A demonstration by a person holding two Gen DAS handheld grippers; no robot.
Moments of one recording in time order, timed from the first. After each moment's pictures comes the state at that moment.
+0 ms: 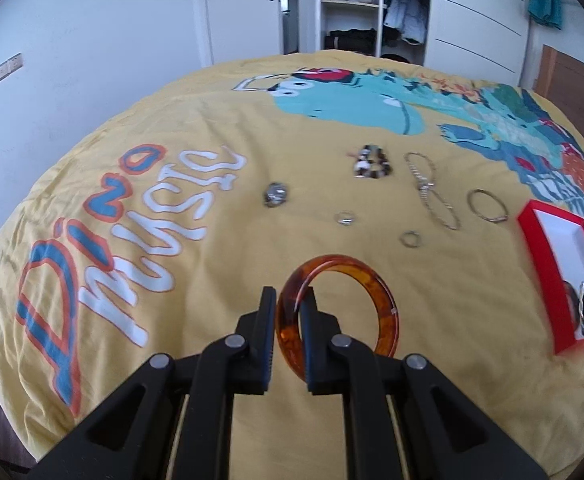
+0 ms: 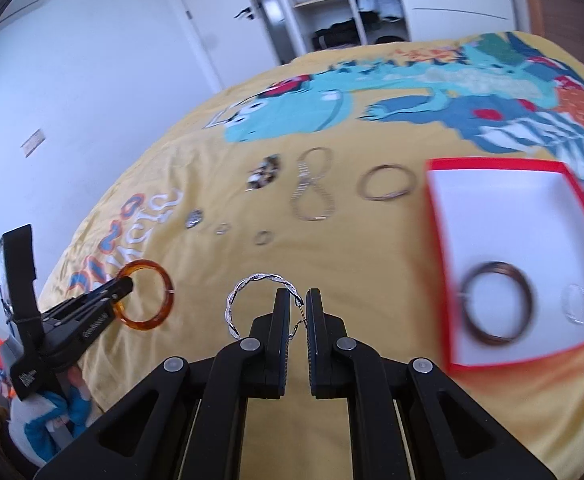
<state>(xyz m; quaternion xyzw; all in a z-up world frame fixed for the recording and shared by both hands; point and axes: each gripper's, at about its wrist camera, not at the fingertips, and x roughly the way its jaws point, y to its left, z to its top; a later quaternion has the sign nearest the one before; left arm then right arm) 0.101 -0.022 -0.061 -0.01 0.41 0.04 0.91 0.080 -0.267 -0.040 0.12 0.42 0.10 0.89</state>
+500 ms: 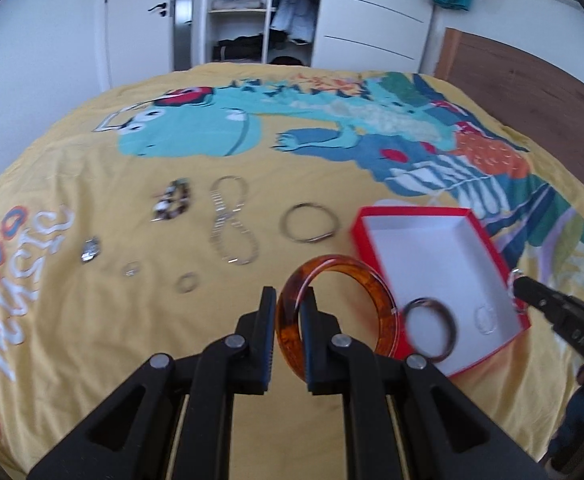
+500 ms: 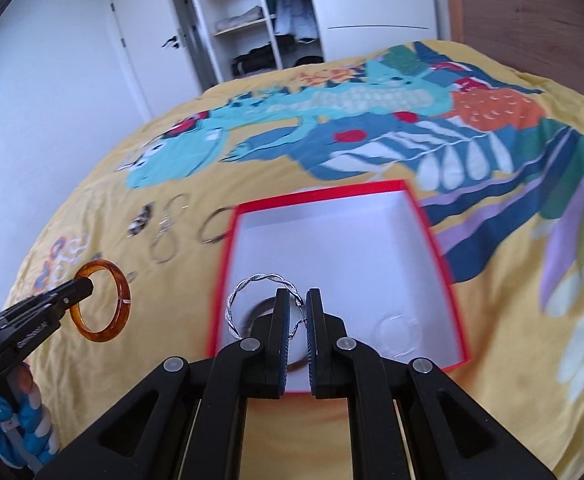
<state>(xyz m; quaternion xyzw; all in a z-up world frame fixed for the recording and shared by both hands) 0.127 -0.186 -0.028 -0.01 0.40 -0.13 0.91 0.084 -0.413 -0.030 0.11 0.41 -0.01 0.91</state>
